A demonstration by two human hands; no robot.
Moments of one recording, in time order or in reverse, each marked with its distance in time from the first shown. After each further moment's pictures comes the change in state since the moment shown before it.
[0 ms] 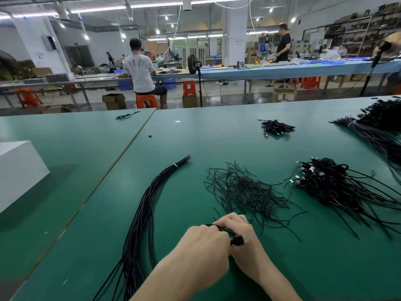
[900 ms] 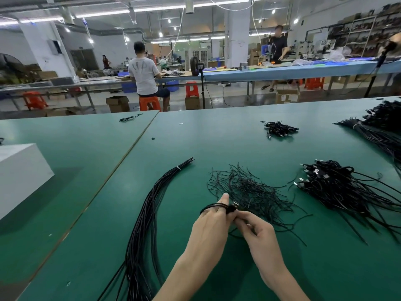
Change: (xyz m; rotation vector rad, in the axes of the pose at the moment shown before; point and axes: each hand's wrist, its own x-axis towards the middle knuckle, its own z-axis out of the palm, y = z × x) left_hand 0.058 -0.015 0.047 -0.461 0.457 -0.128; right_hand -0.001 0.007 -0.009 0.586 0.258 0.065
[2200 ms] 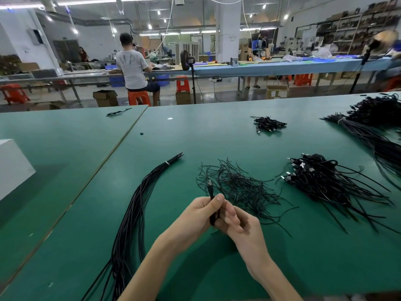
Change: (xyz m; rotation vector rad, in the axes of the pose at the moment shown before) left_hand 0.008 0.004 -0.029 -1.354 -0.451 -0.029; right_hand -0.001 0.001 0.003 0.293 -0.094 0.027
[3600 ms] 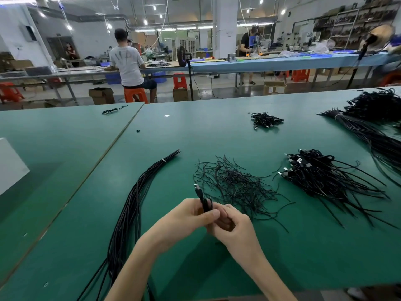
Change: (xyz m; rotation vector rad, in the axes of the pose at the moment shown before) left_hand -0.019 0.011 -0.013 0.333 0.062 -0.098; right_hand -0.002 0.001 0.003 -0.340 -0.021 -0.076
